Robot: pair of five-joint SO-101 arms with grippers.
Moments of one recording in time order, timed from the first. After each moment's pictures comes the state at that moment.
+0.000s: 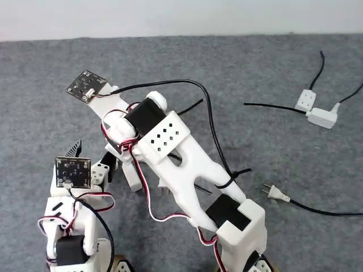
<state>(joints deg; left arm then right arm) -10.5 -103.3 85.8 49.9 -3.0 -49.8 17.8 -41.1 100.7 9.0</state>
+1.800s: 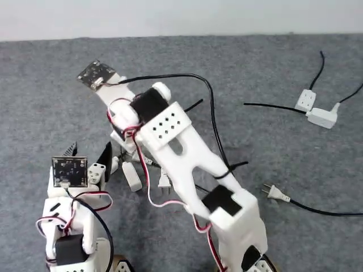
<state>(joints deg) -13.7 -103.3 86.3 49.7 -3.0 -45.1 25.9 -48.7 100.1 8.3</state>
